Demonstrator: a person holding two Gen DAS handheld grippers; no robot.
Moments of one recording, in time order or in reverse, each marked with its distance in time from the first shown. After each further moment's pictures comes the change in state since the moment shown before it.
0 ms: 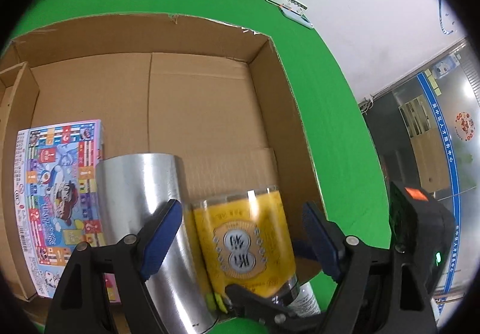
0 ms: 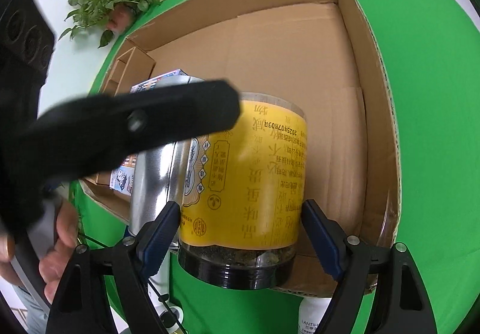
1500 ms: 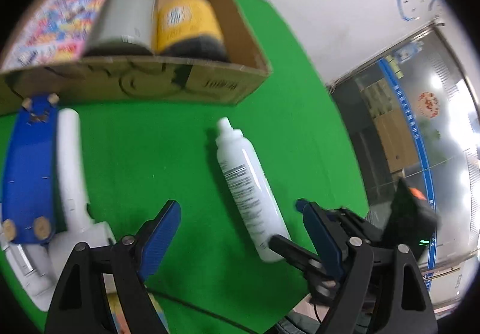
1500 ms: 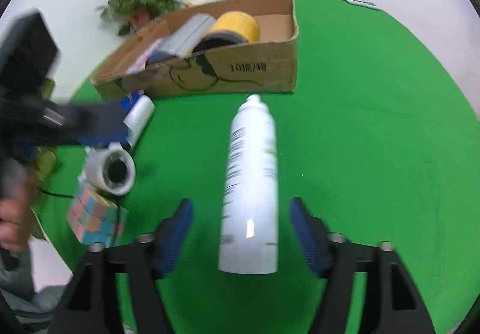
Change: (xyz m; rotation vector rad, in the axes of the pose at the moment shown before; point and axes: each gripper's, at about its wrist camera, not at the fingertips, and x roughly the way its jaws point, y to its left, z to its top) left arm -0.001 -0.027 -0.219 0.004 0.010 -0.199; right arm -0.075 -0.041 -0.274 -0.153 -0.298 -0.120
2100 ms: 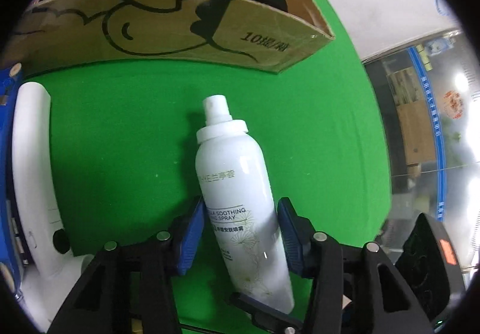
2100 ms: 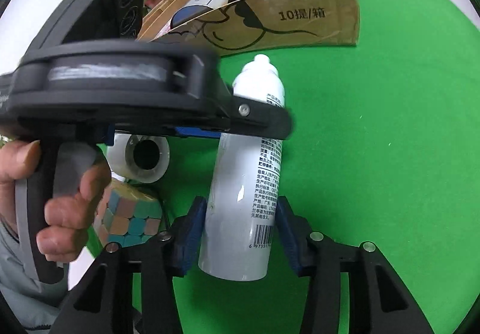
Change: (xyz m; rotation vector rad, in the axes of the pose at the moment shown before) left arm 0.046 0.017 0.005 -0.083 0.143 0.075; right arm 0.066 0.048 -0.003 0.006 0.154 0.130
